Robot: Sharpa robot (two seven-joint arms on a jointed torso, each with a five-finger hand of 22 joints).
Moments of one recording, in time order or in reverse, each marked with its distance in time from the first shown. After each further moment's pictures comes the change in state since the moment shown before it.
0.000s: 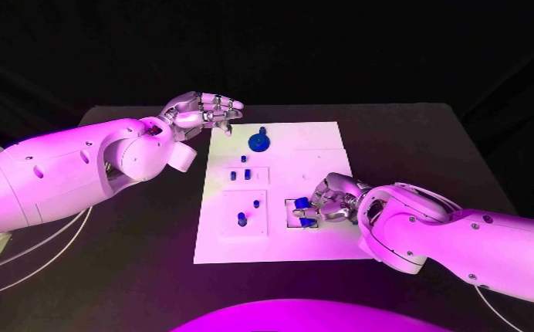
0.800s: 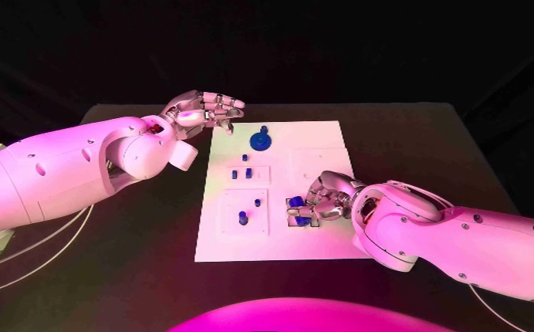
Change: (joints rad) left arm 0.000 -0.002 0.000 0.001 0.001 0.002 -0.005; left_hand -0.004 0.004 -0.003 0.003 0.000 -0.004 0.004 0.000 0.000 0.000 0.000 0.000 -0.001 -0.004 0.004 0.000 -0.001 0.000 0.000 0.000 0.000 -0.002; right arm -0.001 0.036 -0.001 -0.016 -0.042 0.006 -0.009; right_hand -0.032 -0.021 -0.027 0.001 -0.054 0.020 -0.022 0.019 0.010 0.000 0.000 0.000 0.000 0.000 0.000 0.000 0.000 0.000 0.000 0.000 0.000 0.000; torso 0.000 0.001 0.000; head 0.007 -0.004
